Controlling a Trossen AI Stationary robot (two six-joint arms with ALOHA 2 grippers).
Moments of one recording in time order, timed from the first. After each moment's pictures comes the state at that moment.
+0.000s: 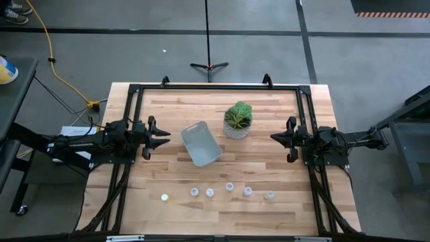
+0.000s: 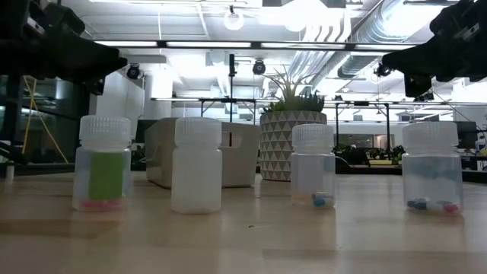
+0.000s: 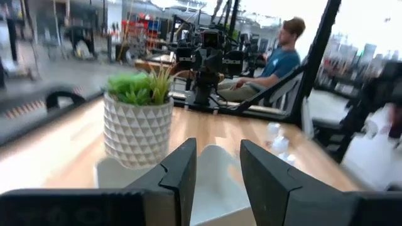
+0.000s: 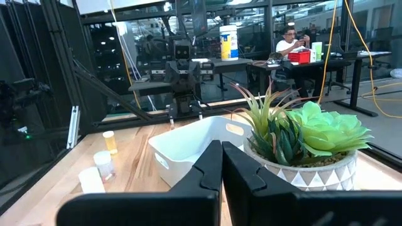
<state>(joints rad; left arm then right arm) 0.10 0.02 0.01 0.05 0.09 -0.18 0.12 0.01 0.01 0.08 0.23 0.14</state>
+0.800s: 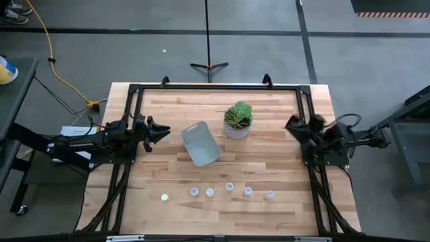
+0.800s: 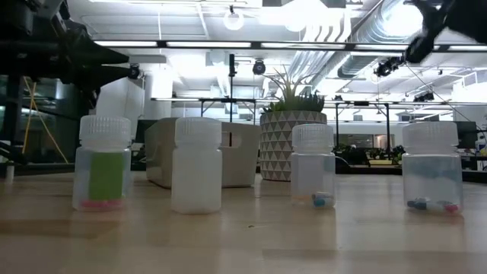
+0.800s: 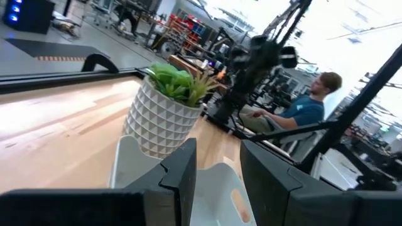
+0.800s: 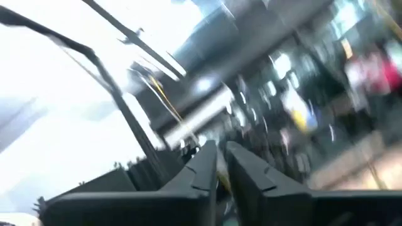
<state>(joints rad) 0.10 0.02 0.01 0.05 -0.10 -0.50 0.14 0.07 0.03 0.63 0.17 0.52</state>
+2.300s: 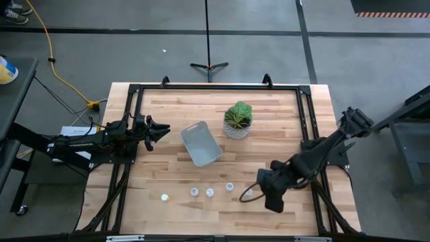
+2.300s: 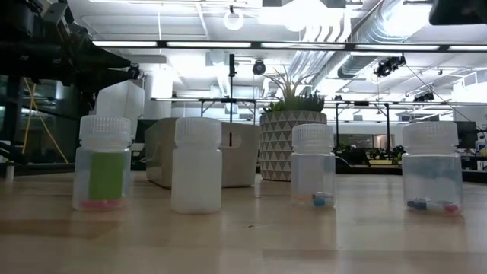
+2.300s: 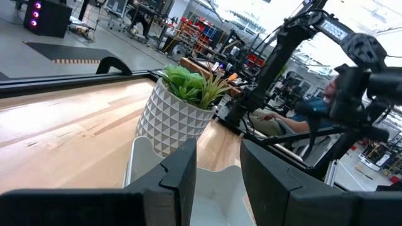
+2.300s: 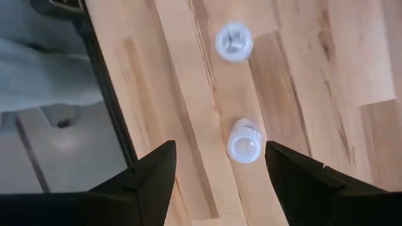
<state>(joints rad) 0.10 0.02 0.01 0.04 -0.14 -0.50 0.62 1.53 1.27 -0.98 -0.06 0.95</state>
